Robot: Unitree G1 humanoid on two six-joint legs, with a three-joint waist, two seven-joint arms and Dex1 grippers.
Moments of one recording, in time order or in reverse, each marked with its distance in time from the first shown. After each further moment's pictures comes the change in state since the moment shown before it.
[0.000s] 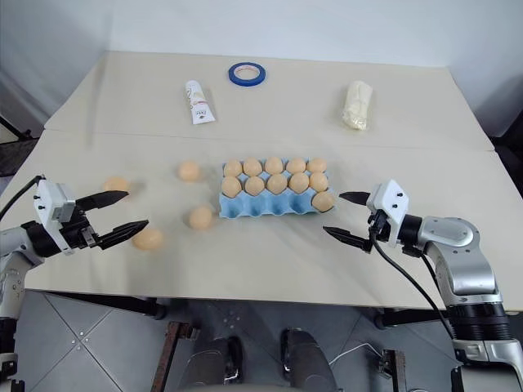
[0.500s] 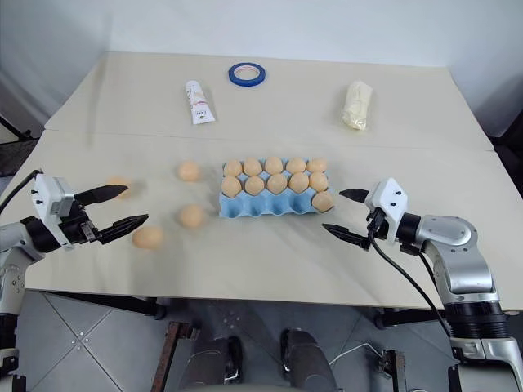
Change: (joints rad) left arm -0.021 0.000 0.001 0.000 -0.006 0.022 0.041; right arm -0.012 0.008 0.000 0.008 -0.016 -0.001 -0.012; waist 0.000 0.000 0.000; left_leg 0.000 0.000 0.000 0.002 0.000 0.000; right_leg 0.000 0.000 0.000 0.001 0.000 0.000
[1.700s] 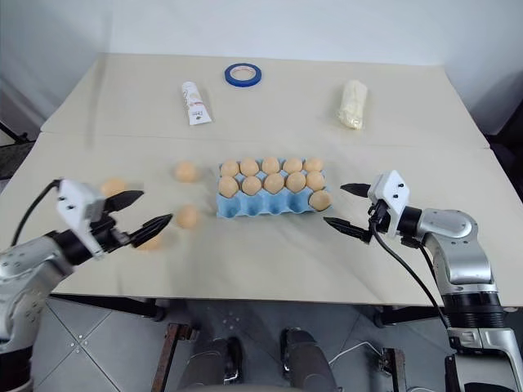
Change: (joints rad) left arm 0.075 -0.123 -0.088 -0.560 -0.014 0.484 0.479; right arm -0.044 0.005 -0.003 0.065 0.008 -0.008 0.021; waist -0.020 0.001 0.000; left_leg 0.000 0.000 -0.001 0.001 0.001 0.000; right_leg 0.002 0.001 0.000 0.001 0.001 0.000
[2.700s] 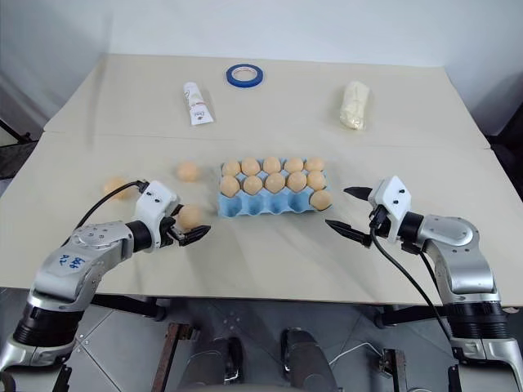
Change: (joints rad) left arm -0.219 -0.046 -0.305 0.201 0.179 0.136 0.053; right arm 0.051 -0.006 -0.009 -0.060 -0.007 0.009 -0.061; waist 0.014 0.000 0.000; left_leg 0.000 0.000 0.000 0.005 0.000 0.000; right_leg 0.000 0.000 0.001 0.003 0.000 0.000
